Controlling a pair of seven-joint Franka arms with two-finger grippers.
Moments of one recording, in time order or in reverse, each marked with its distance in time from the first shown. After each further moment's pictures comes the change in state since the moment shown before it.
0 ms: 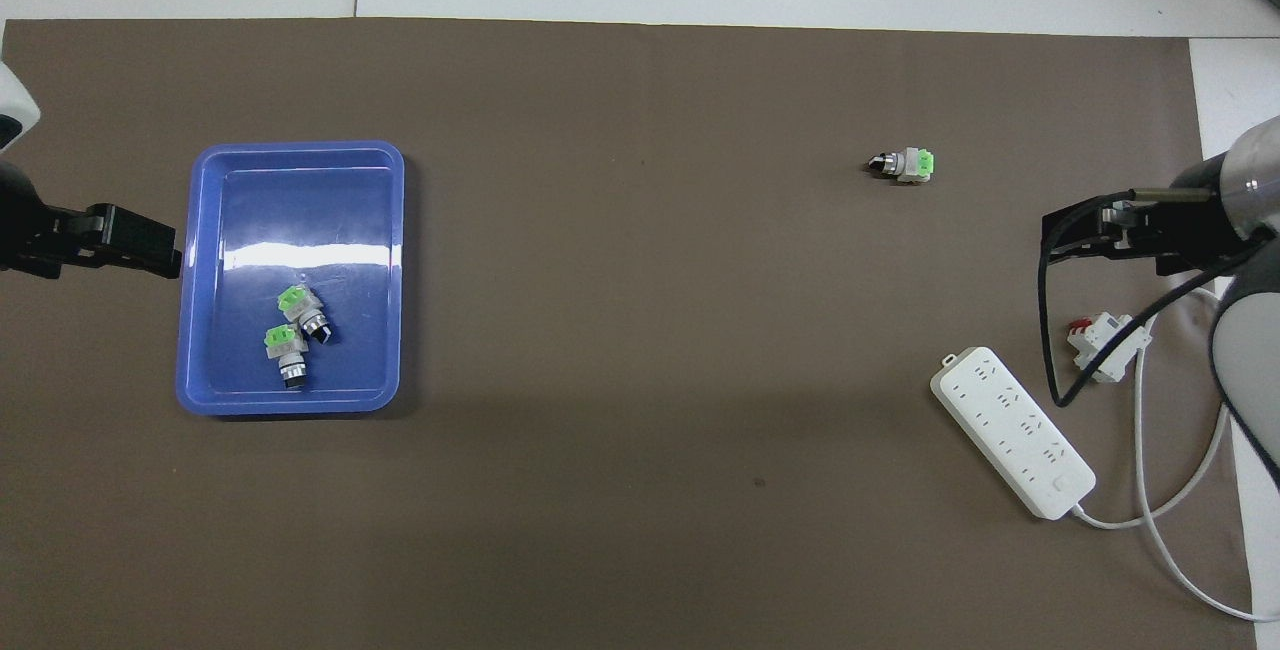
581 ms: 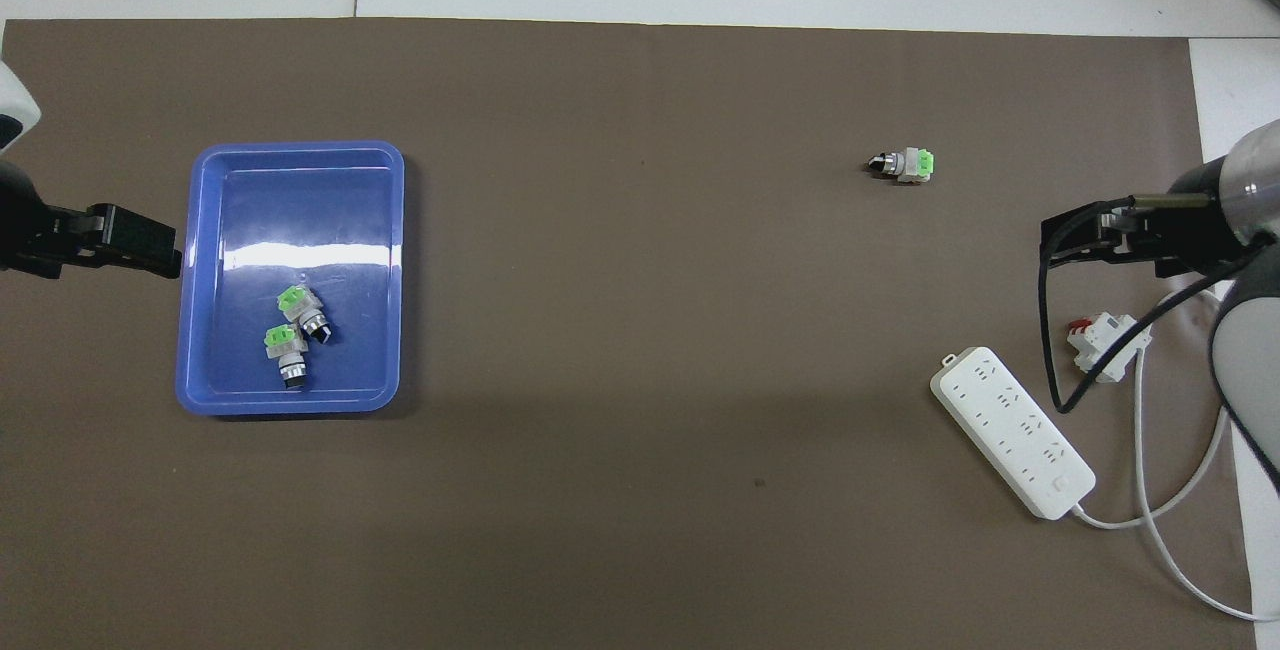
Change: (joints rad) left arm 0.000 0.000 0.000 0.000 0.000 0.000 0.000; right arm 0.000 -0.005 0.000 -0.006 0.001 0.000 -0.022
